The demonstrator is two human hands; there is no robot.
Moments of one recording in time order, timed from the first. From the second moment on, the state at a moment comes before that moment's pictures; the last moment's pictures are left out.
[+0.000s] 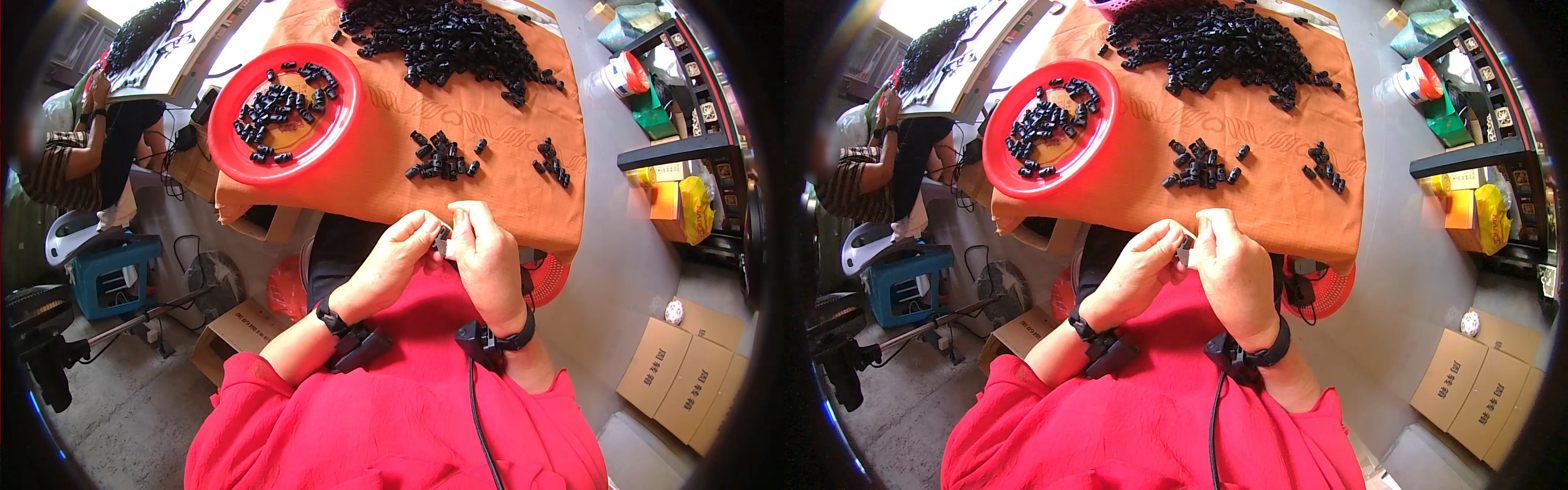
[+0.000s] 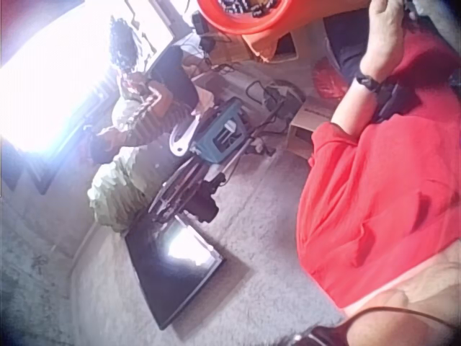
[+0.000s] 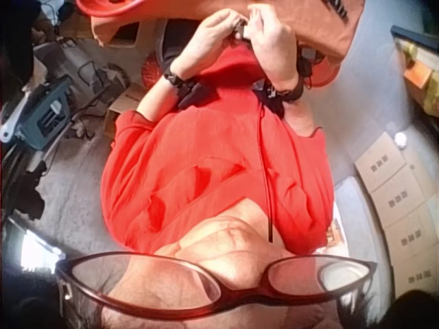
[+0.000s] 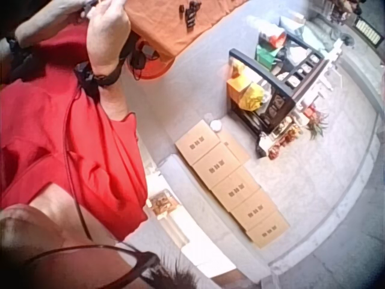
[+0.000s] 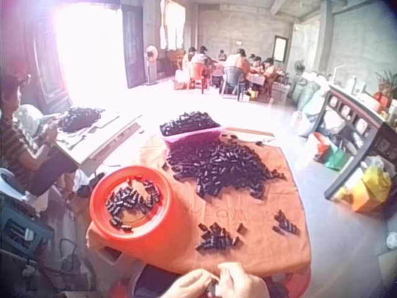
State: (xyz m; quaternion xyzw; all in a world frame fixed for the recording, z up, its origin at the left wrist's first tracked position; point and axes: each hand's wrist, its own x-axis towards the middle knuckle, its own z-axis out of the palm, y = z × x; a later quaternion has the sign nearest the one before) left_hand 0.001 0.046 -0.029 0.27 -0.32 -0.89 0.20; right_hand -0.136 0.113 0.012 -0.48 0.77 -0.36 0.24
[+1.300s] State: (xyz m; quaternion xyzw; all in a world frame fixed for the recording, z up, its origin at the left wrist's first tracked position) left_hand 0.005 0.045 -0.027 0.31 -0.34 -0.87 0.17; right_hand -0.146 0.114 0.013 -0.40 0.76 -0.44 0.27
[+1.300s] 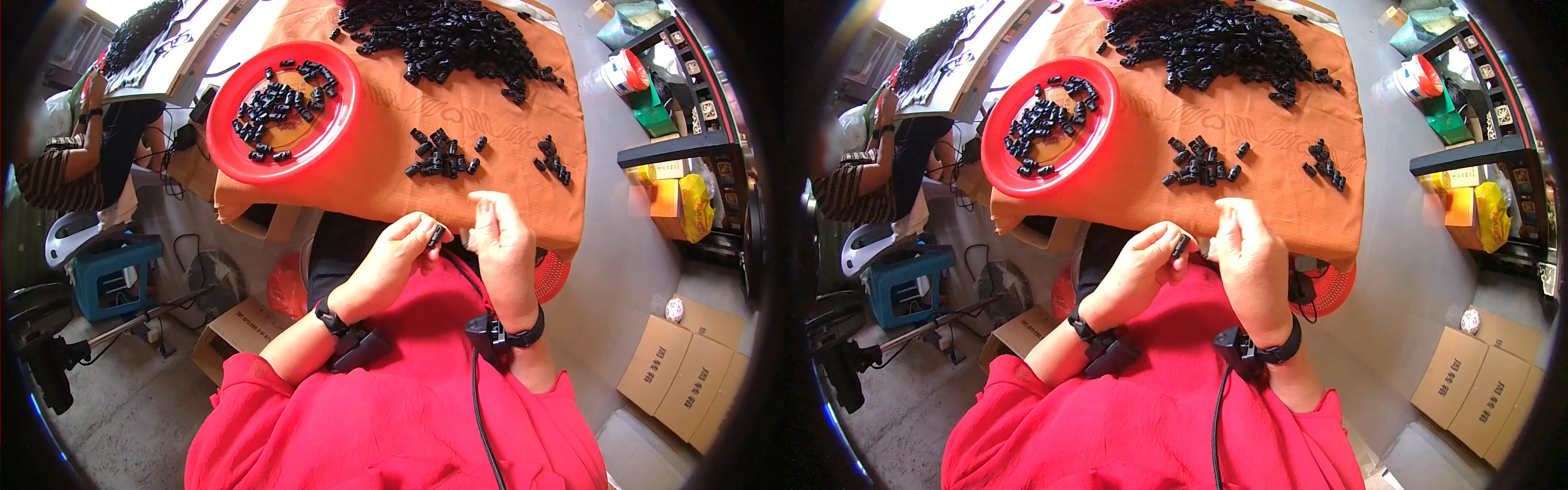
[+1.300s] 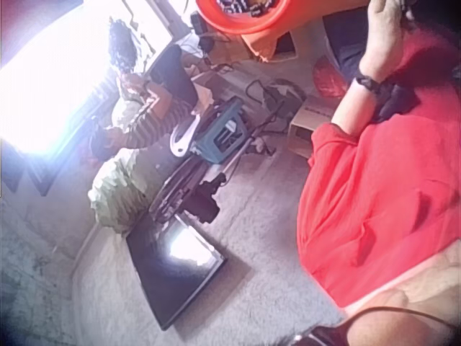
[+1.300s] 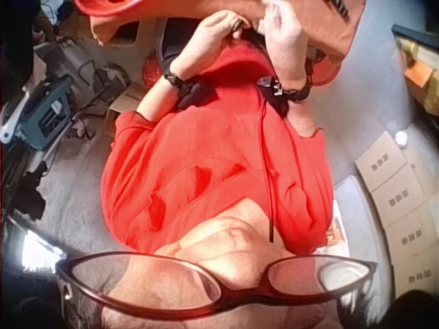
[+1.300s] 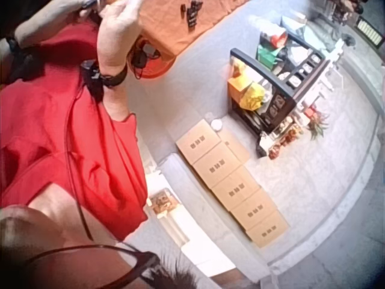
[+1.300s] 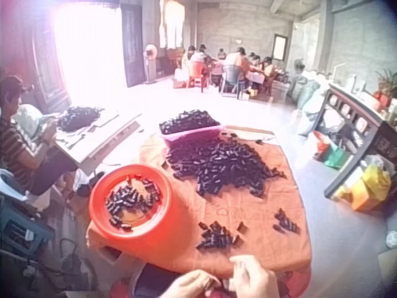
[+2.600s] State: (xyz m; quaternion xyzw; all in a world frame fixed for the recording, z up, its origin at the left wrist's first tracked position) left_hand 0.012 0.012 -0.047 0.22 -0.16 -0.95 0.17; right_hand -0.147 0.118 0.002 -0.42 0.72 -0.43 0.34
